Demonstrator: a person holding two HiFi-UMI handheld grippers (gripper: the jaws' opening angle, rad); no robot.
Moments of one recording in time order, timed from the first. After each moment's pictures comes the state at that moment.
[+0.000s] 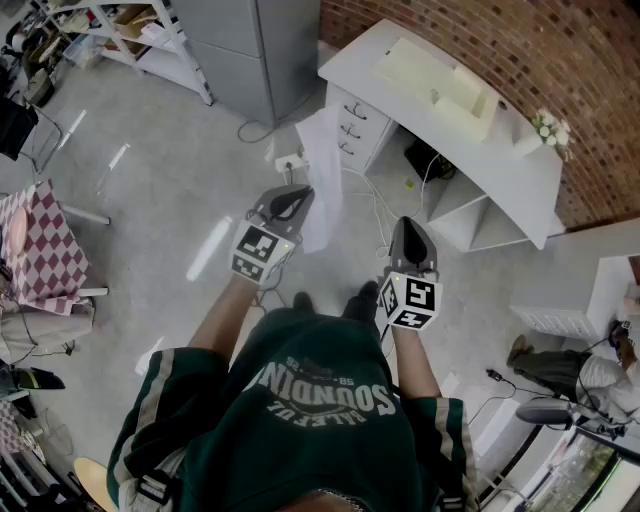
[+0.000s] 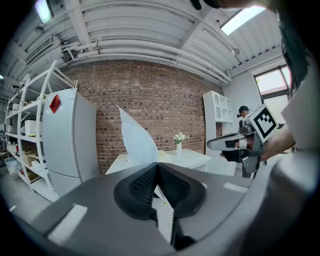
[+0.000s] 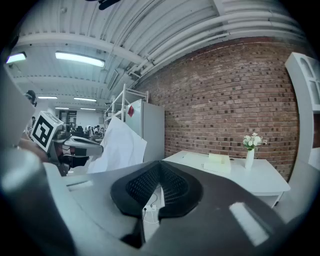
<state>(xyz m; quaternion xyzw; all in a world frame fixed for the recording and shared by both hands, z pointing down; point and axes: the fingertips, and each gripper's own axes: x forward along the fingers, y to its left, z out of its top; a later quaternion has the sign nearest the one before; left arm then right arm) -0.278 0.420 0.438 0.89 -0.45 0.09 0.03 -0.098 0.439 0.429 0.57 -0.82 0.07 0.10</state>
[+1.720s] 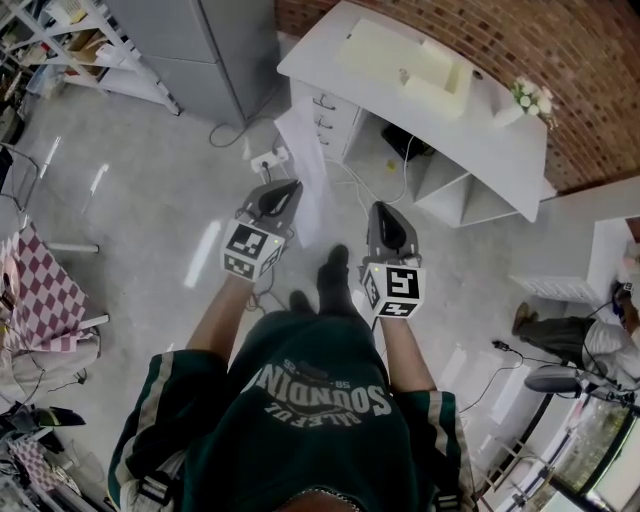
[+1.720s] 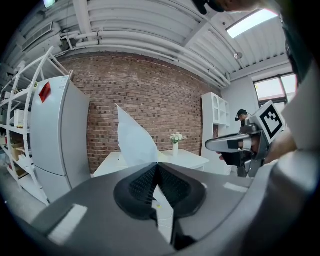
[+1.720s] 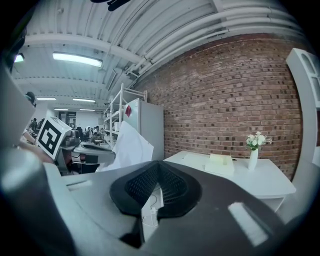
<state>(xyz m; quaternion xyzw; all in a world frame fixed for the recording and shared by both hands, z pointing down) -0.238 0.353 0.451 0.90 -0.41 0.09 0.06 -0.097 0.387 0.429 0.56 -0.82 0.08 0.10</state>
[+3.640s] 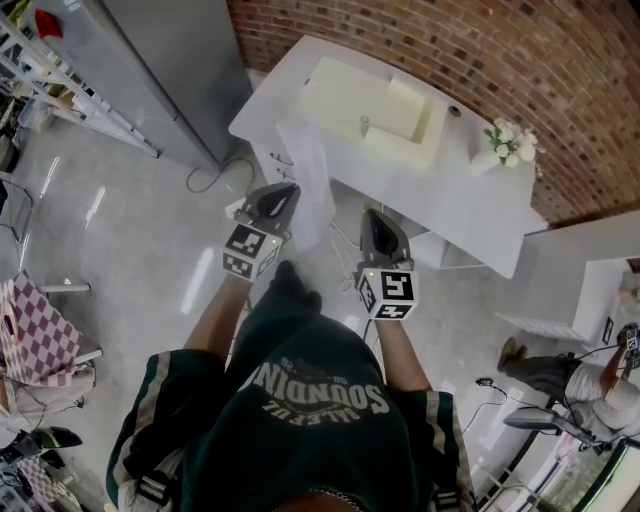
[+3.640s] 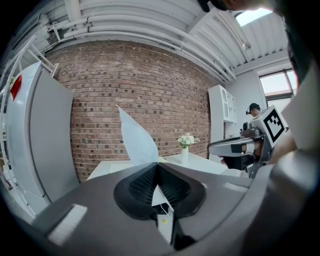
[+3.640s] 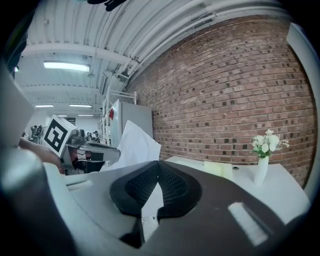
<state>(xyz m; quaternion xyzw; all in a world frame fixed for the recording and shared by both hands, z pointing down) -0.082 0.121 0.434 0.91 -0.41 0.10 0.05 0.053 0.165 0.424 0.55 -0.83 0.09 0.07</state>
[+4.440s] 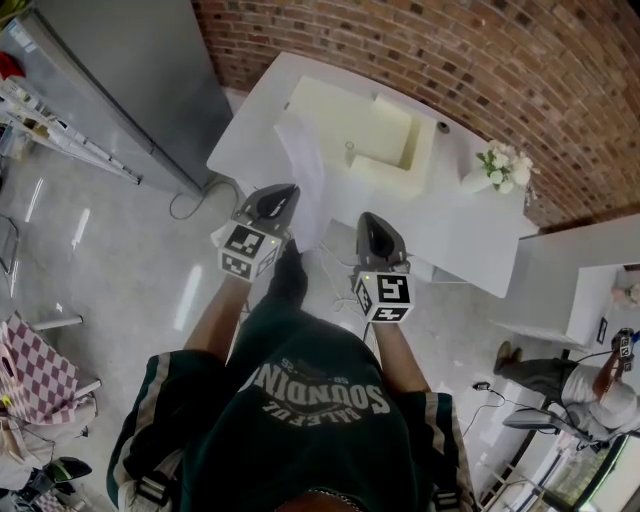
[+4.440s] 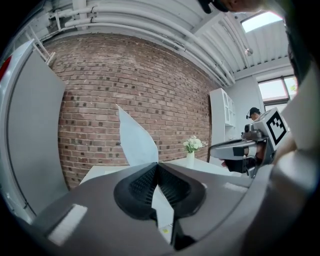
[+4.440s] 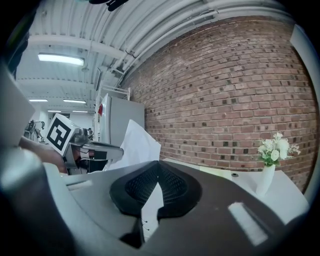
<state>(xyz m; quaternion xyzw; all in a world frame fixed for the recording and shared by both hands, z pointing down) -0.062 -0.001 0.444 0.92 -0.38 0.08 0.06 0.064 0.056 0.433 0.57 -0.81 0.08 0.08</state>
